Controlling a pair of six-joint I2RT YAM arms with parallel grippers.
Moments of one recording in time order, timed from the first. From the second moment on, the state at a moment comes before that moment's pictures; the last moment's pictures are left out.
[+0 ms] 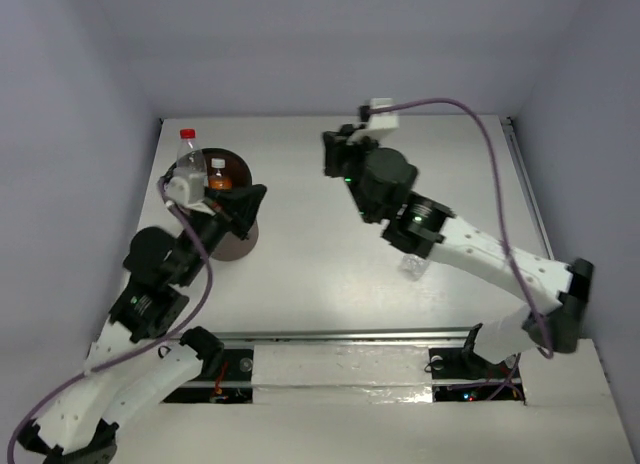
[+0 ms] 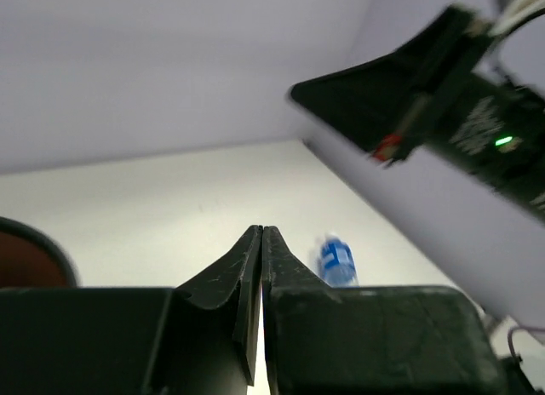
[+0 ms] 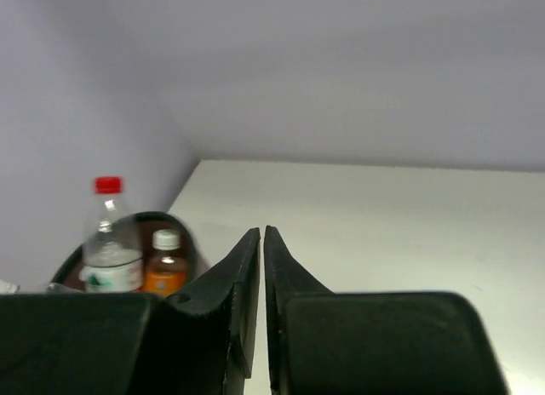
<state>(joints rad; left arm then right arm) -0.62 0.54 0.88 -0.11 -0.05 -0.32 1.05 1.54 1.57 0.13 0.71 0.19</state>
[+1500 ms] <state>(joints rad) -1.09 2.58 2.28 -0.40 -0.09 -0.15 0.93 0.40 0.91 -0.34 0.90 0.52</state>
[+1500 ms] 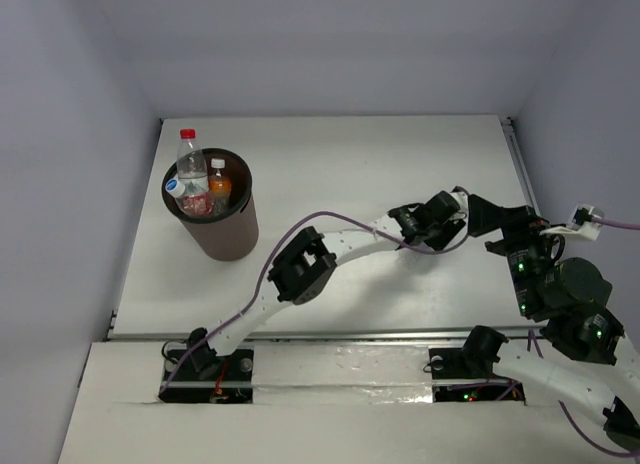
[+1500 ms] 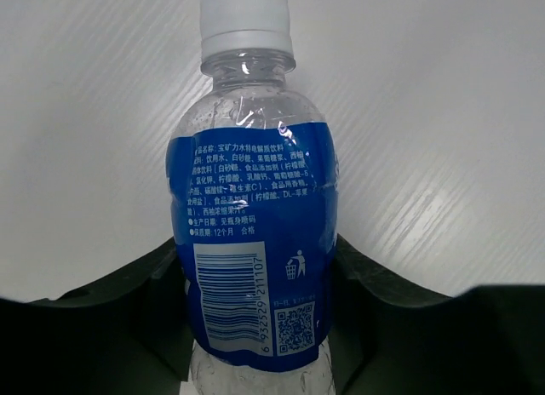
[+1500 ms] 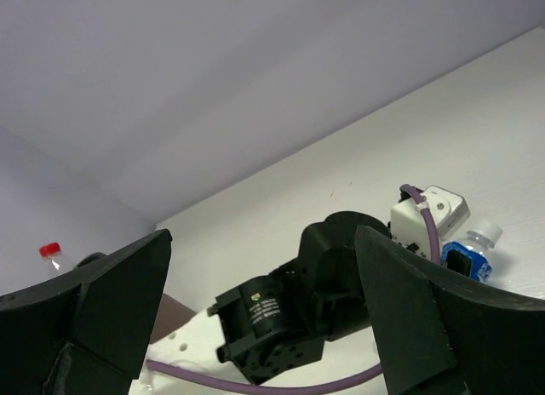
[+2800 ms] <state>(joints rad) -0.45 1.07 0.91 0.41 -0.69 0.00 0.93 0.49 0.81 -0.12 0.66 0.45</state>
